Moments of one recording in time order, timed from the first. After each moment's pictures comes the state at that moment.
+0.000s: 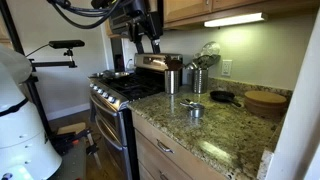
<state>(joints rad) -0.03 -0.69 -0.20 -2.53 -0.09 2.08 -0.34</state>
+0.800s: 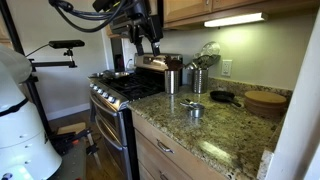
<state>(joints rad) -0.02 -0.67 -0.20 -2.53 -0.08 2.08 -0.34</state>
